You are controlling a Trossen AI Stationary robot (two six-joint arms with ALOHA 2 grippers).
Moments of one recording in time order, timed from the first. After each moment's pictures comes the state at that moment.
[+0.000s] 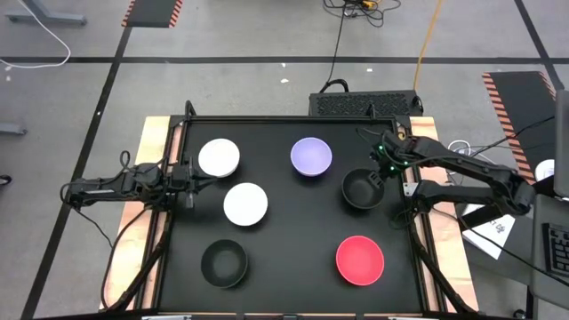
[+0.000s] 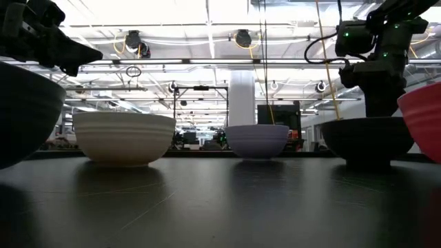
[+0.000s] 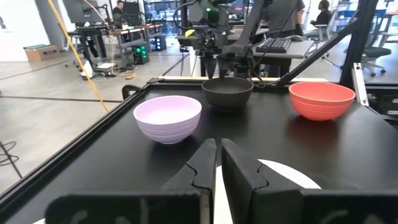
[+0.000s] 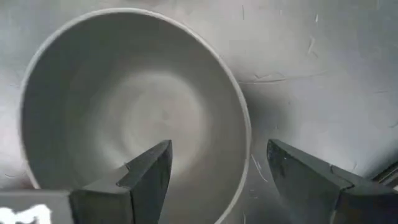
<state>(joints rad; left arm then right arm) 0.01 0.00 0.17 -0.25 -0.12 0.03 -0.60 0.94 0.63 -1.00 -0.14 0.28</state>
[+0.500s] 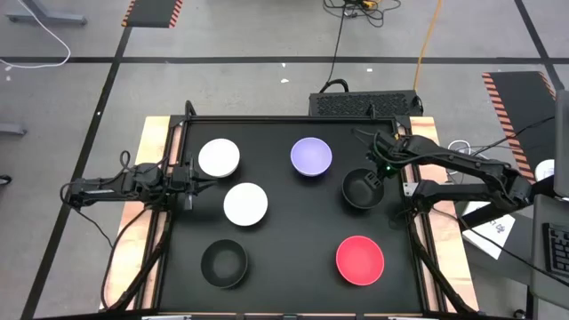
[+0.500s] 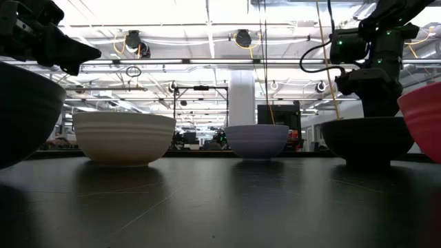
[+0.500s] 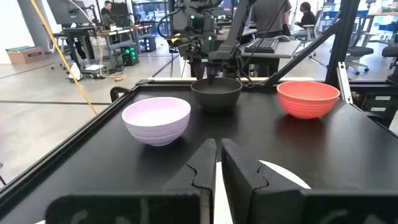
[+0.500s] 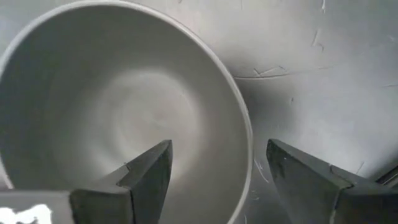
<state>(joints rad) 0.01 0.00 0.17 -0.24 -0.08 0.03 -0.60 1.02 0.63 -0.98 -0.14 0.29</state>
